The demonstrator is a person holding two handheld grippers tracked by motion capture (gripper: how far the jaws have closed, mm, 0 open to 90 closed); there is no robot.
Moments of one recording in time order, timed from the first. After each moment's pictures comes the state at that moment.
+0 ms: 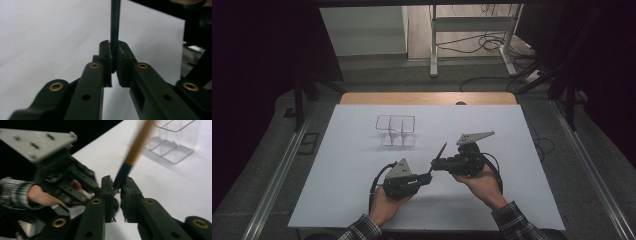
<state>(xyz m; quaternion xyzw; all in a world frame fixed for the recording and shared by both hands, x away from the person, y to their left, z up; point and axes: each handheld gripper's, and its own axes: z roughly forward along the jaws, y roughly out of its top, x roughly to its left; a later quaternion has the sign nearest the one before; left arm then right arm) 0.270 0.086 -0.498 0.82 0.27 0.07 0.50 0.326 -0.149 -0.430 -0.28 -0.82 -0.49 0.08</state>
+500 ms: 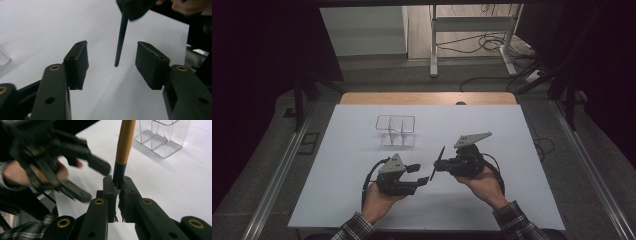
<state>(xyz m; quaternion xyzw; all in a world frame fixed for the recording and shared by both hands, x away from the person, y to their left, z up) 0.273 0.108 -0.480 0.81 0.29 0.07 0.51 0.324 -0.149 -0.431 -0.26 -0.85 -0.45 0.02</state>
